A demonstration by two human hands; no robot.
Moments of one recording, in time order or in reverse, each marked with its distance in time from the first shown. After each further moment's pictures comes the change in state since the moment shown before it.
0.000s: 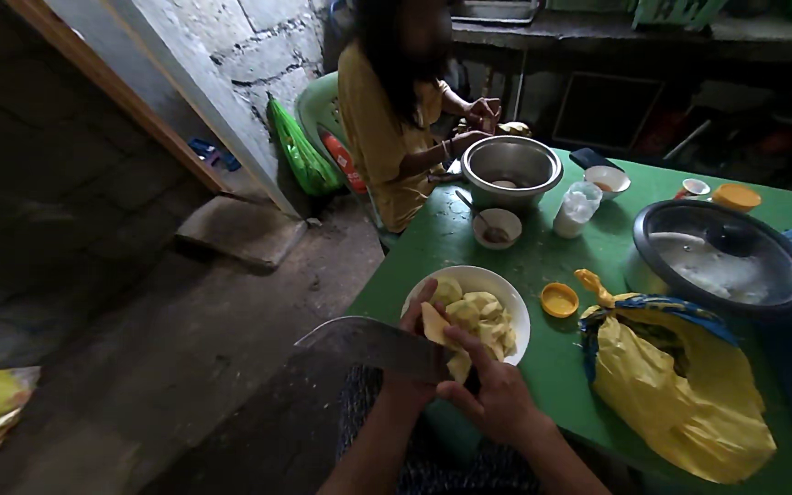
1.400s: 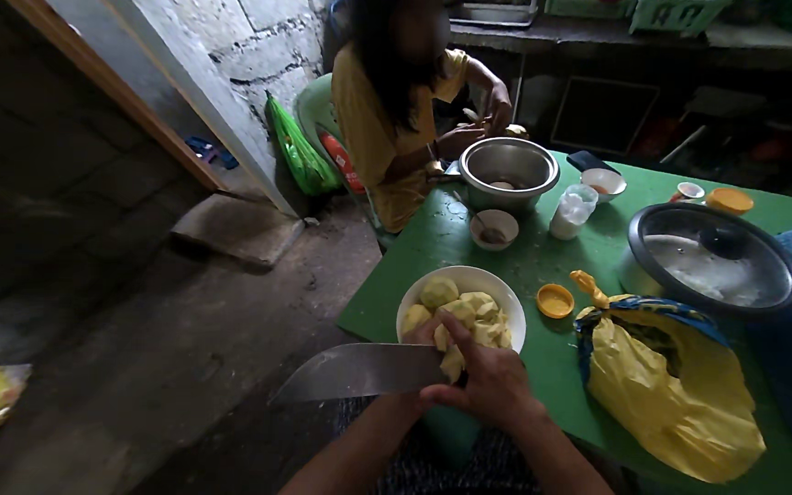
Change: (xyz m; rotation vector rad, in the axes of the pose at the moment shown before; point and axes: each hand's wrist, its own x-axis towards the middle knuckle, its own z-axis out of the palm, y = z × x) left_hand -0.010 -0.004 0.028 0.215 0.260 -0.185; right_hand 0.016 -0.001 -0.007 -0.274 0.009 -0.098
